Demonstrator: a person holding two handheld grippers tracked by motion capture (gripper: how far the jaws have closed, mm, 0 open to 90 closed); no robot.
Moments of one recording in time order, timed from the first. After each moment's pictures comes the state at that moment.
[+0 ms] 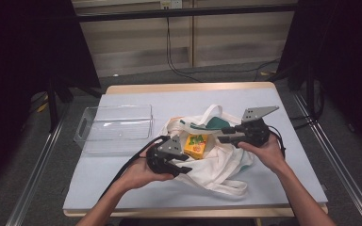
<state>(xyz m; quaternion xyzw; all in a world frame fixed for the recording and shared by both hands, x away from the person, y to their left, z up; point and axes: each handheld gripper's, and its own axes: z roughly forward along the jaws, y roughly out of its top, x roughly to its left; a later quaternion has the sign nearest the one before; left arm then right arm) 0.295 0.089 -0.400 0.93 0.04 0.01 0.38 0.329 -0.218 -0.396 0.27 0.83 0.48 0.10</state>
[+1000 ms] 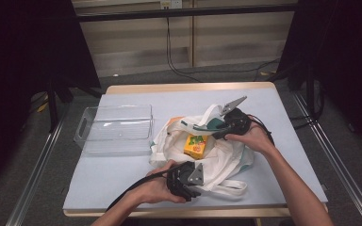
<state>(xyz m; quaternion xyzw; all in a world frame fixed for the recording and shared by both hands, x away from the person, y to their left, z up) 0.256 0.043 -0.447 0.96 -0.05 0.06 0.26 0.395 -0.192 -0.432 0.27 0.90 0.33 0.08</state>
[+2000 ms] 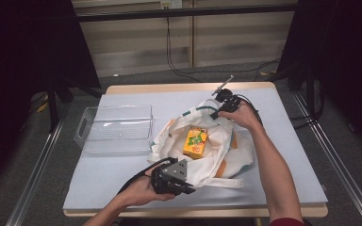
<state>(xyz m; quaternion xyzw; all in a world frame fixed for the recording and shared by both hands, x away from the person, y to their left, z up) 0.256 0.081 -0.428 0.94 -0.02 -0.04 0.35 0.490 -0.186 -0.444 0.35 0.90 0.27 0.03</state>
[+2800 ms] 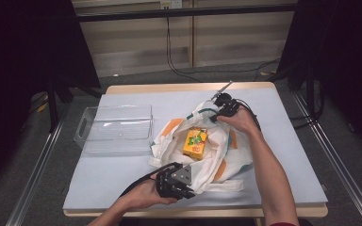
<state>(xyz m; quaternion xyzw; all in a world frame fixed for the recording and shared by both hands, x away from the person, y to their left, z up) 0.258 0.074 -0.446 0.95 -0.01 -0.06 0.32 0.483 -0.184 -0.457 0.36 0.89 0.27 0.07</state>
